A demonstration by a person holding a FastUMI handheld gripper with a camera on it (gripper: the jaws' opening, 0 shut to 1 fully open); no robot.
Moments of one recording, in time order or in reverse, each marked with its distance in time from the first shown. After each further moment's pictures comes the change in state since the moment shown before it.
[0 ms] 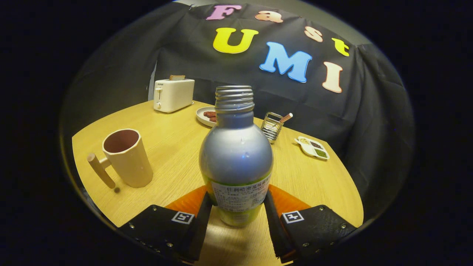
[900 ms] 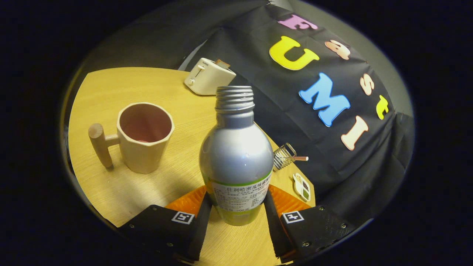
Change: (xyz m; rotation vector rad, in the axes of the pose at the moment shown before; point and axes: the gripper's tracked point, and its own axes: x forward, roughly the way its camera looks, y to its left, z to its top) arm 0.002 0.050 0.042 -0.526 -0.011 -0.030
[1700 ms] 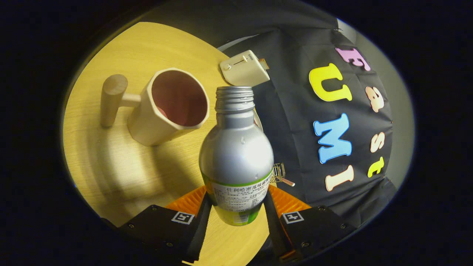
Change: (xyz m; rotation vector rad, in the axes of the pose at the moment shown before) arm 0.004 -0.001 0.009 -0.438 0.064 -0.052
